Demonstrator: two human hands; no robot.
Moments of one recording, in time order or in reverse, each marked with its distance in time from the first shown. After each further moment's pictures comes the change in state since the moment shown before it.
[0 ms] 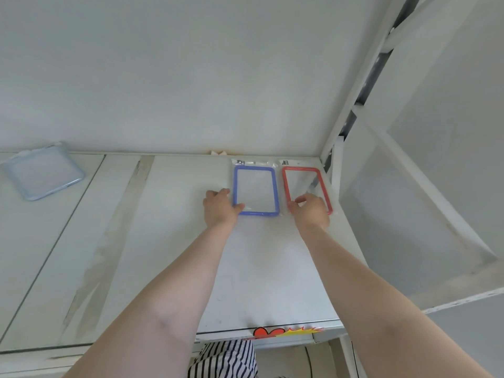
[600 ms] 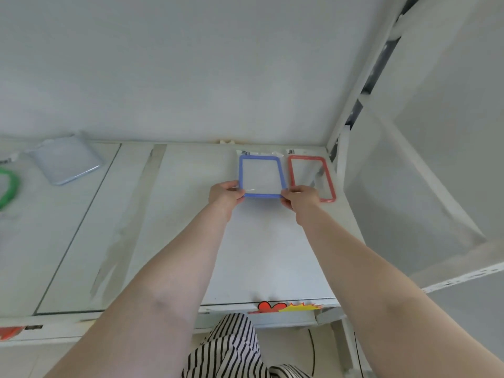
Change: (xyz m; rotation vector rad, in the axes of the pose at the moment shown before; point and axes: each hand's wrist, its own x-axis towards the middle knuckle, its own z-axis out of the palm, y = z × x) left_hand -0.031 0.015 -0.034 -0.864 -0.183 -0.340; right_hand -0.026 -0.025 -0.002 0.765 -0.261 0.296
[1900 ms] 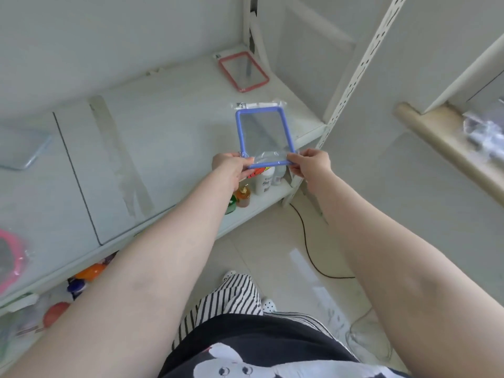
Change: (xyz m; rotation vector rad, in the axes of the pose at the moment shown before) left_hand -0.233 -0.047 -0.086 0.257 -0.383 -0.253; right_hand -0.297 0.114 -0.069 0.141 0.420 0.092
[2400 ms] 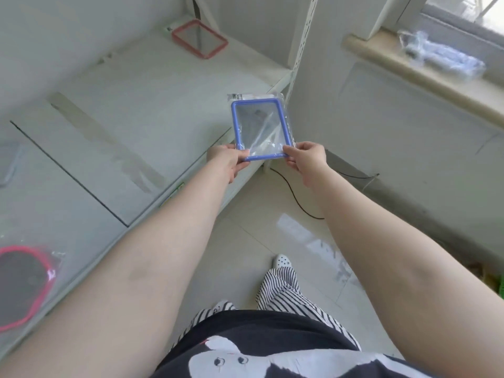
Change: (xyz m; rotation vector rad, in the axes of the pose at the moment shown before) left_hand -0.048 -0.055 -0.097 0.226 -0.242 -0.019; right_hand -0.155 0.091 0.033 0.130 0.294 0.049
